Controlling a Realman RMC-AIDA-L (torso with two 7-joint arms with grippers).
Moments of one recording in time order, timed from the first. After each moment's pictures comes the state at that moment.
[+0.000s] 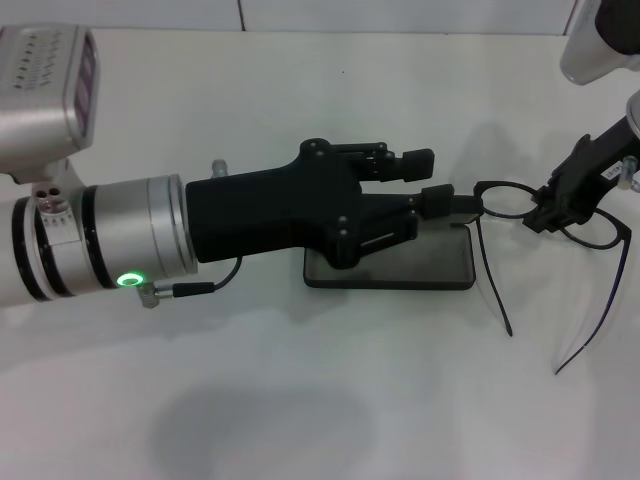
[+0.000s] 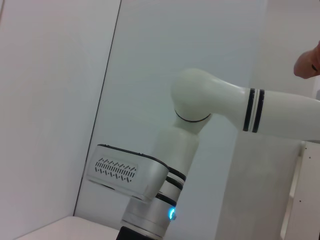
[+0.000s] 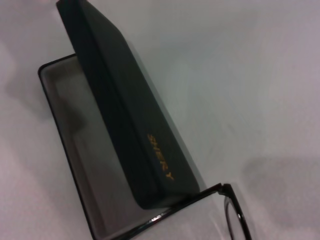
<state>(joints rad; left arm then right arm) -0.29 -2.09 1.52 1.04 1.25 1.38 -1.49 0.92 1.99 -1.02 -0.77 -2.66 -1.43 1.95</state>
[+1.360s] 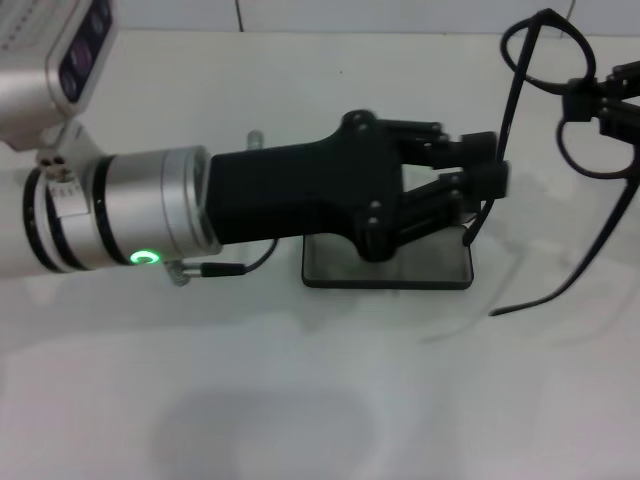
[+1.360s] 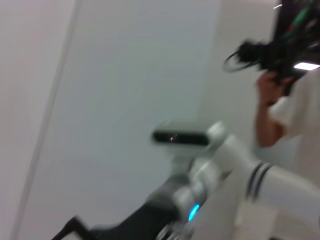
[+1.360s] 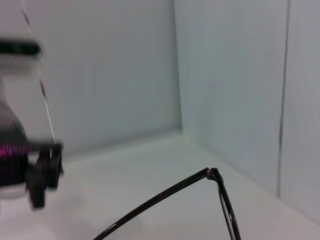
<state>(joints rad) -0.39 -2.09 1.53 0.98 1.15 1.51 -1.46 0.42 2.02 -0.80 -1.31 -1.84 -1.71 1.76</state>
